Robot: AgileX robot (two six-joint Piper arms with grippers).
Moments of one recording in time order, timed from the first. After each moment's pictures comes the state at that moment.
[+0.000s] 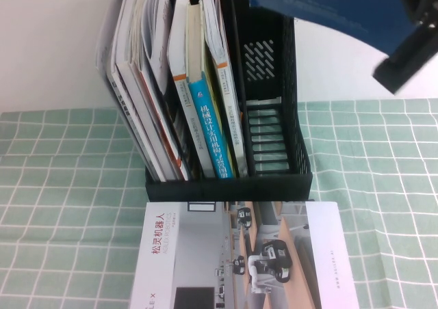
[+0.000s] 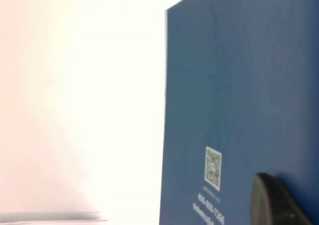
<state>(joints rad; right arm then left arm) 0.56 1.12 -0.88 -0.37 -0.55 -0.22 -0.62 0.68 -1.30 0.36 1.07 -0.32</state>
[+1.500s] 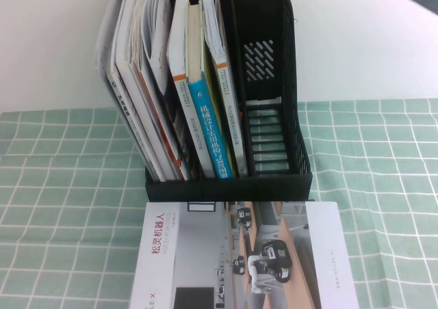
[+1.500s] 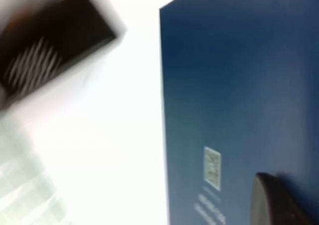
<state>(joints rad) 0.87 0.89 -0.93 -1.29 0.70 0.19 -0.62 0.15 -0.58 0.37 0.97 -0.70</state>
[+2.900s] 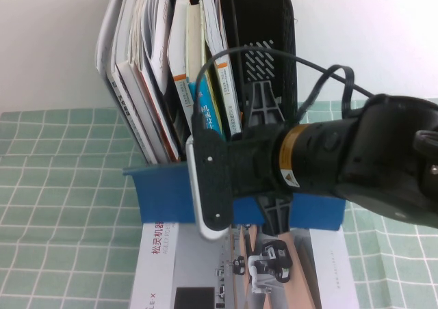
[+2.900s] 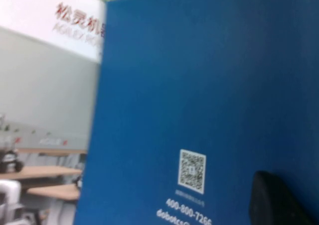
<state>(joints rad) 0.93 1.56 -1.23 -0.48 0.51 -0.63 -0.62 0.15 -0.58 0.40 0.89 -0.67</state>
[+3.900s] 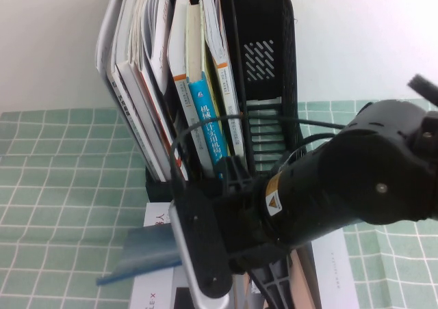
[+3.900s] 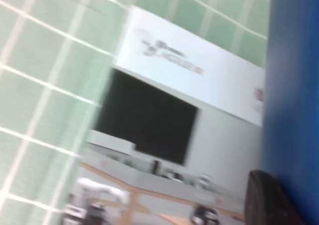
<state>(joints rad) 0.93 1.59 -1.26 0.21 0.76 -1.15 -0.62 0.15 -0.58 0.40 0.90 -0.66</state>
